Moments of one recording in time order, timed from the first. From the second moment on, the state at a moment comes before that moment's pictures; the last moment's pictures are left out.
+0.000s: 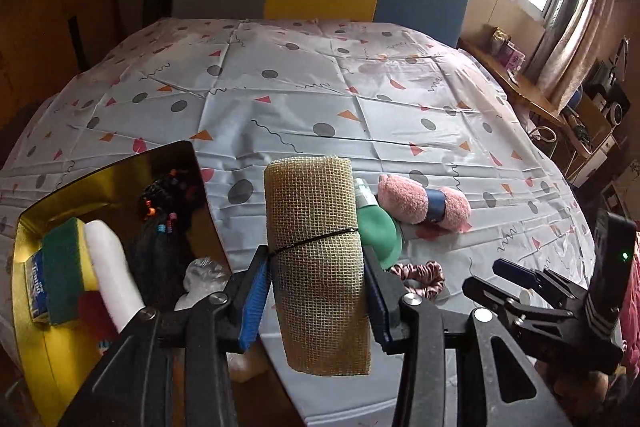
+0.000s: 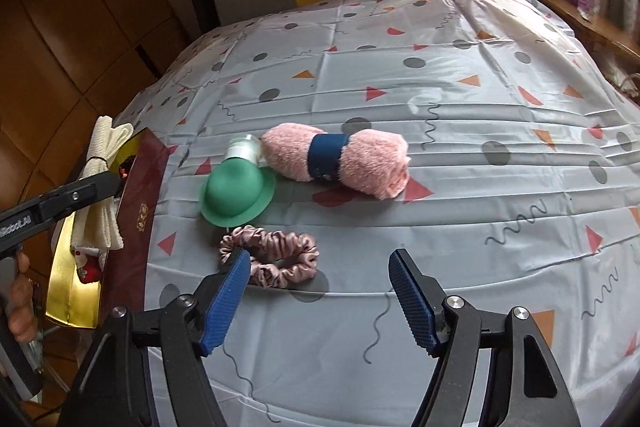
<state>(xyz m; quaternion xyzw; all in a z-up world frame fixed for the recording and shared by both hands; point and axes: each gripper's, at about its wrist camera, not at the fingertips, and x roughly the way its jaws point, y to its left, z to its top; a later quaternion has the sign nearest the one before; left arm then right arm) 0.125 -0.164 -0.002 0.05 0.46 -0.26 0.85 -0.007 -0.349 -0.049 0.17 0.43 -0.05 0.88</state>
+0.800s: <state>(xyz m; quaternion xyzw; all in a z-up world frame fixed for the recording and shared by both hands) 0.062 -0.022 0.024 0.00 0.39 -0.18 0.90 0.124 -0.282 -0.089 0.12 0.50 -0.06 0.85</state>
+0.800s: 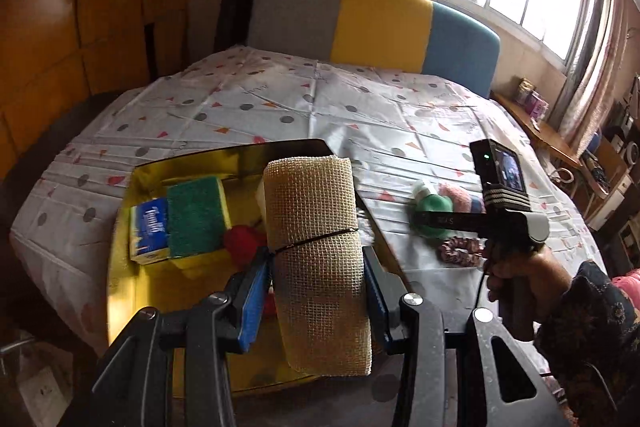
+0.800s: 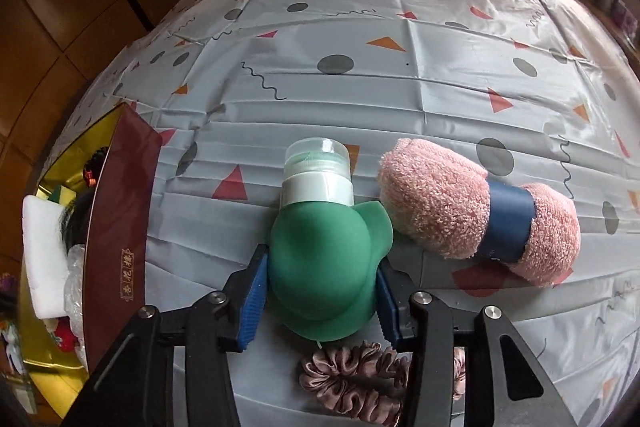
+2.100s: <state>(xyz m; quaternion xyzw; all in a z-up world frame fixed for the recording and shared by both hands) 0.042 0.046 0.009 0.01 0.39 -0.08 0.92 0.119 -0.265 -0.091 0.03 0.49 -0.06 0.87</state>
